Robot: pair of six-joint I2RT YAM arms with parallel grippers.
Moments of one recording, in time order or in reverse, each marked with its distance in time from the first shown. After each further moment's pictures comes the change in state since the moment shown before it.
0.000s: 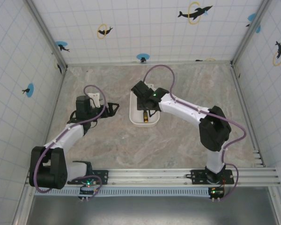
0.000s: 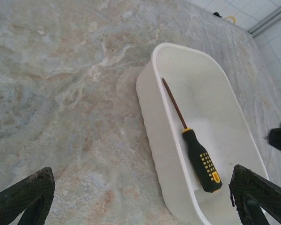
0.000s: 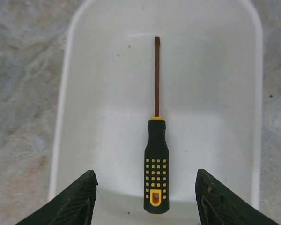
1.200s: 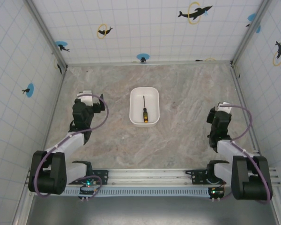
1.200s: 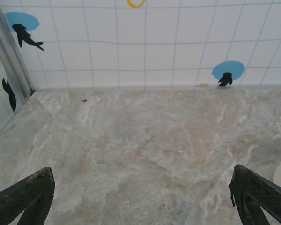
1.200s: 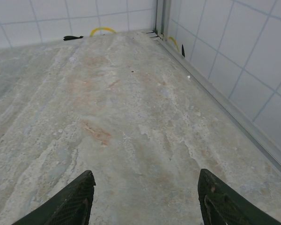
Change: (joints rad) left arm 0.000 -0.046 -0.205 0.568 -0.544 0.337; right arm -0.864 -0.721 -1.372 1.325 0.080 -0.568
